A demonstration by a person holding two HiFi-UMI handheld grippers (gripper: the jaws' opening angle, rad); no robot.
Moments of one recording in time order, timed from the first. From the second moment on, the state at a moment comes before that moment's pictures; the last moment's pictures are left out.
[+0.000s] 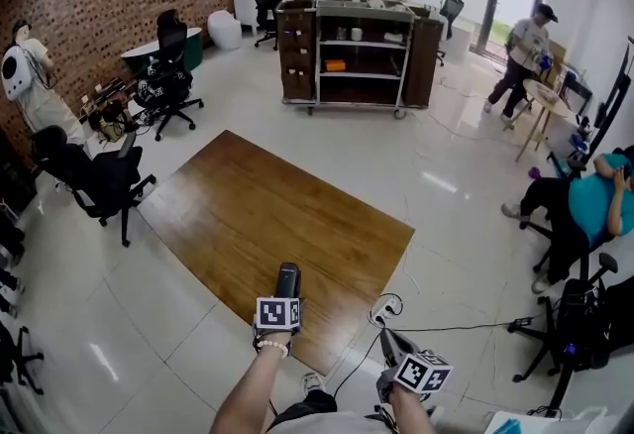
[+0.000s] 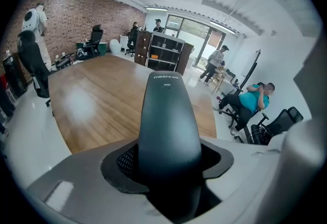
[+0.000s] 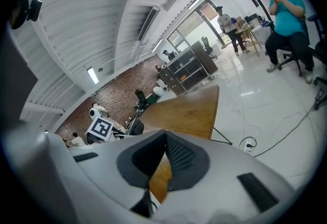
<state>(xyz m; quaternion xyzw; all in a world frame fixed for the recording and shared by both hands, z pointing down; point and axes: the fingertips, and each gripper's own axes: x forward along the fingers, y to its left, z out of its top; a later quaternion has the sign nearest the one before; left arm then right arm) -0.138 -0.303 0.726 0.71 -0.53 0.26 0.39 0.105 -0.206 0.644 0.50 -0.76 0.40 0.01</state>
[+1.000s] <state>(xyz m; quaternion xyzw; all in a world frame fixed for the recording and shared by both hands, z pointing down) -0.133 -0.430 0.813 0.66 -0.53 0.32 0.43 0.118 -0.215 0.667 0.58 -0.70 0.42 0.02</state>
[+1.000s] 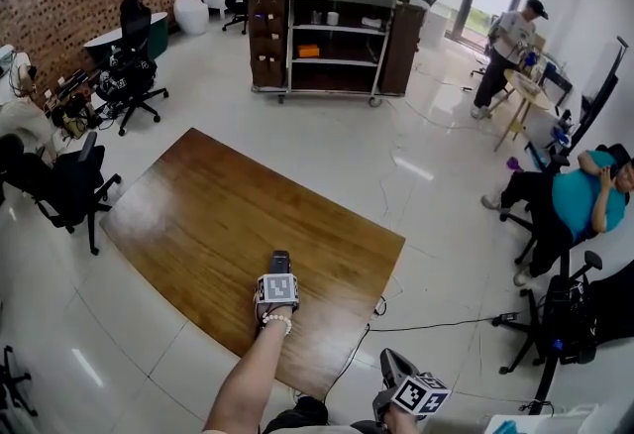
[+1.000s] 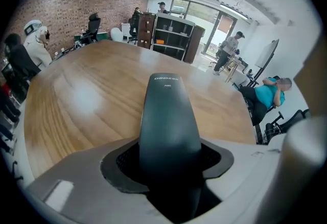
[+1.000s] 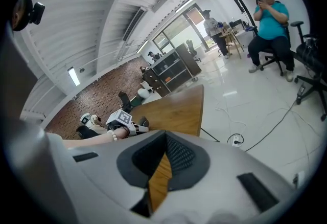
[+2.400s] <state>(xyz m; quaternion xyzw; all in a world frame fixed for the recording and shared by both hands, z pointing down) -0.153 -0.394 0.773 0.66 -0.59 0.22 0.41 0.137 -0.202 0.670 0.57 -0.70 0.43 0.02</state>
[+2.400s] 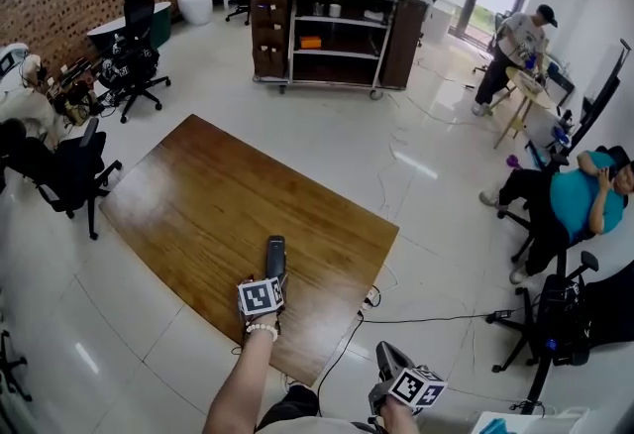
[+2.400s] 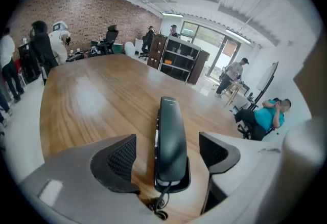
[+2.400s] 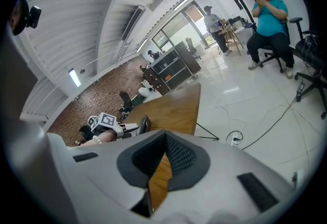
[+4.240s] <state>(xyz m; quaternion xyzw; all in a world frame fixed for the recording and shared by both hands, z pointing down) -0.022 0.023 0.614 0.77 -0.54 0.08 0.32 0.136 0.001 0.611 0.42 -0.82 0.39 -0.04</state>
